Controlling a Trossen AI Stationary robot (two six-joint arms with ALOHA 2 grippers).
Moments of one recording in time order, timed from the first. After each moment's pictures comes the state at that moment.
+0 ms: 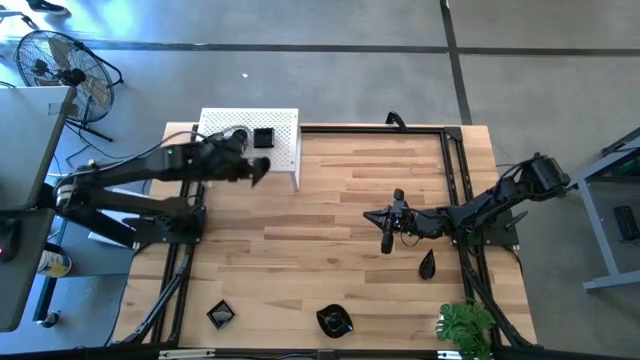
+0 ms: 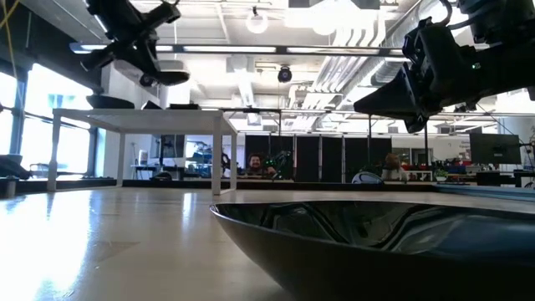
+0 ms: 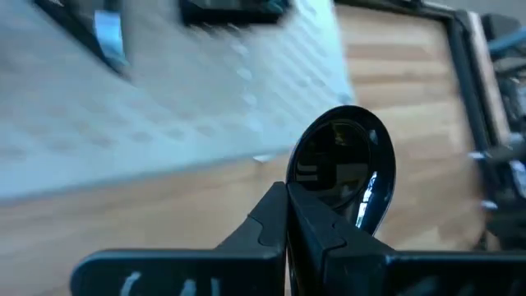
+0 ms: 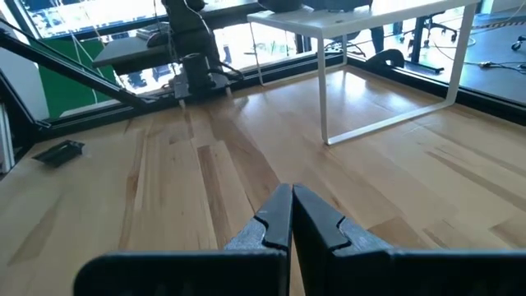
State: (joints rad) left arm 0.21 0.95 0.96 -0.84 -0.30 -1.16; right arm 0.27 1.36 0.22 0.96 0.53 0.30
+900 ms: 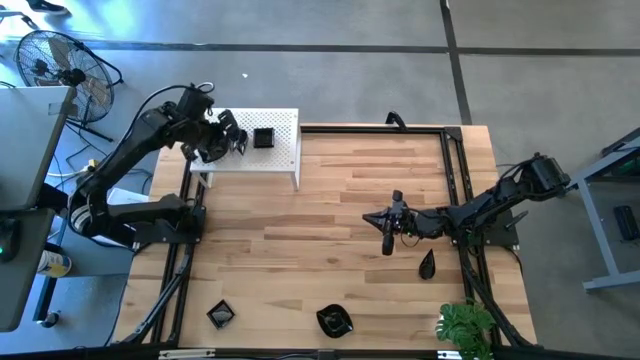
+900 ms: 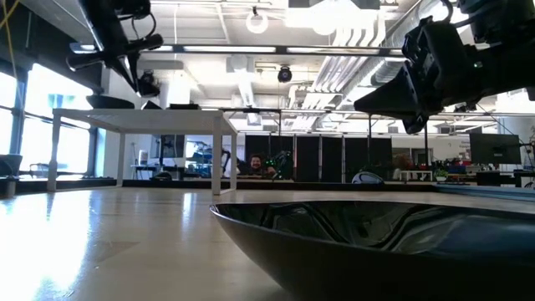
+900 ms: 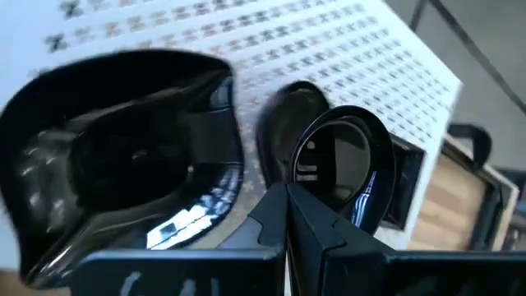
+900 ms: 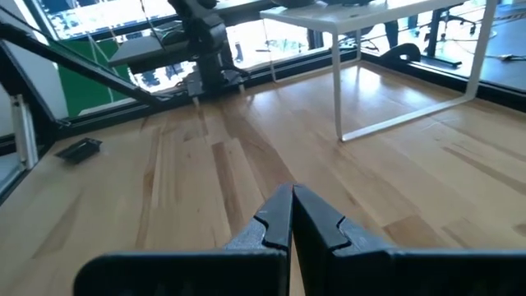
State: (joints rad) left arm 0.92 1.01 1.12 -1.06 0.02 -1.12; right arm 0.27 1.36 0.22 0.96 0.49 0.31
